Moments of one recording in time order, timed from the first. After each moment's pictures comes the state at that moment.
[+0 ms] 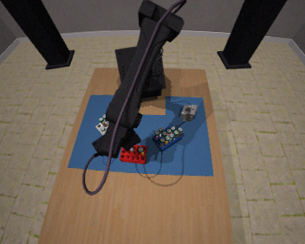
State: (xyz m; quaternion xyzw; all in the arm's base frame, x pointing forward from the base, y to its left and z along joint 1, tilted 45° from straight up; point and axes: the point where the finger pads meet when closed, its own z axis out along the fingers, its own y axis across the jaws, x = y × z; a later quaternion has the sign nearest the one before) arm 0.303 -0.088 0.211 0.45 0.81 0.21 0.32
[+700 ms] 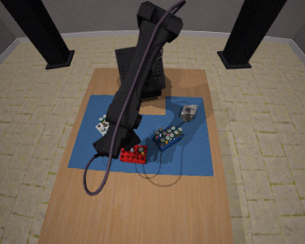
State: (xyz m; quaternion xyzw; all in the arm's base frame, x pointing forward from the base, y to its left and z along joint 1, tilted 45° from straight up) arm 0.308 -0.088 0.207 0.45 0.81 0.21 0.32
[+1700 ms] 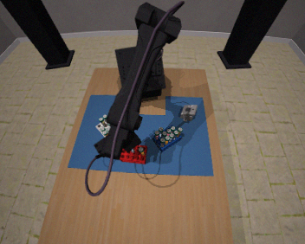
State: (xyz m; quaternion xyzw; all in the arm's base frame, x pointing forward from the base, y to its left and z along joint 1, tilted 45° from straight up) arm 0.314 -0.087 0.200 0.45 0.81 0.21 0.32
